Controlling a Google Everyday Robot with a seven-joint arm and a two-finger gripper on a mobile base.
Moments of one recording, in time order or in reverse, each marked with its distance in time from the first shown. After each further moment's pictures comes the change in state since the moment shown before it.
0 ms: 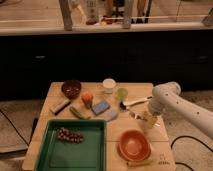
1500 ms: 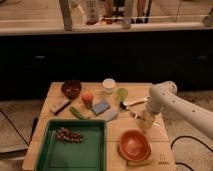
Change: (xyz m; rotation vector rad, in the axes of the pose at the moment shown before) arm -0.009 -0.002 0.007 -0.022 0.014 -0.008
